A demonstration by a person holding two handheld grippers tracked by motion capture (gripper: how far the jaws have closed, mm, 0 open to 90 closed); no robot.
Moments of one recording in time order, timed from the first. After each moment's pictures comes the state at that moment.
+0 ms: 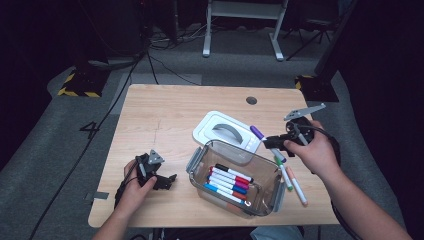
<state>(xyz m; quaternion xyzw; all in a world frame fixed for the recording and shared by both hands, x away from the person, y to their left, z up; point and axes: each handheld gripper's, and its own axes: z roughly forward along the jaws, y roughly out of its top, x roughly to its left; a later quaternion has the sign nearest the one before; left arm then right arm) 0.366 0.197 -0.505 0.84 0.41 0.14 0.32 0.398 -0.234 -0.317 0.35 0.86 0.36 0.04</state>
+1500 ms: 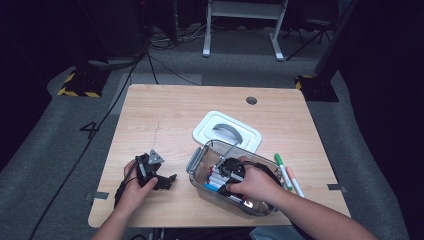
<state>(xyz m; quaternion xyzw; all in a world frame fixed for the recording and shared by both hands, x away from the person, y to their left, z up) 0.365 0.197 -0.506 0.84 0.41 0.14 0.32 0.358 -0.095 -0.420 0.23 0.94 0.20 -0.14</state>
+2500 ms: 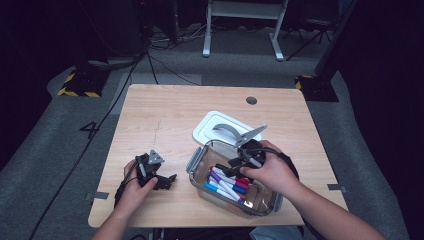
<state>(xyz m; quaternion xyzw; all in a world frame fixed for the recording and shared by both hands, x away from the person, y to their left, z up) 0.365 0.197 -0.506 0.84 0.41 0.14 0.32 0.371 -0.138 -0.362 0.27 0.91 0.31 -0.01</state>
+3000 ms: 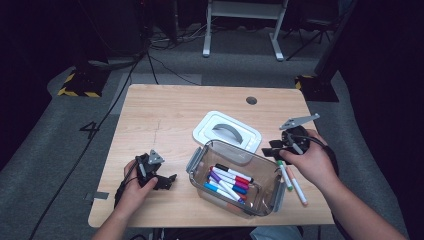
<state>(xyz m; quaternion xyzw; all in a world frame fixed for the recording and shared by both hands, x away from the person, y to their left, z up) 0.366 0.197 -0.506 0.84 0.41 0.15 0.32 0.389 -0.239 -0.339 0.37 0.86 0.32 0.10</state>
